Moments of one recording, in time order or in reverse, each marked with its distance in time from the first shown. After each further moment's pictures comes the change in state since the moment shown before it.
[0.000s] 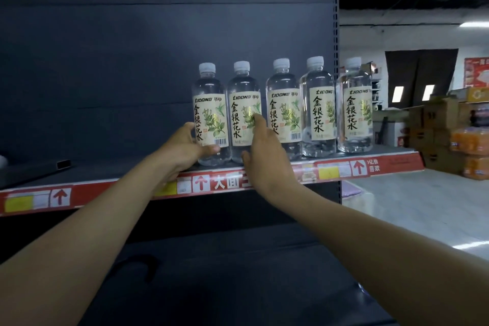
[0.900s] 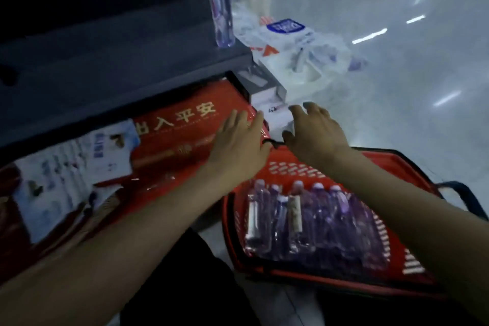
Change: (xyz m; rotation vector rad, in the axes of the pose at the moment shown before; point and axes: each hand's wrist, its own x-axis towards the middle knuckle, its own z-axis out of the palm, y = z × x) left_hand -0.403 -0.093 0.344 0.814 -0.627 0.336; right_hand -0.441 0.176 -0.173 -0.504 -0.574 0.669
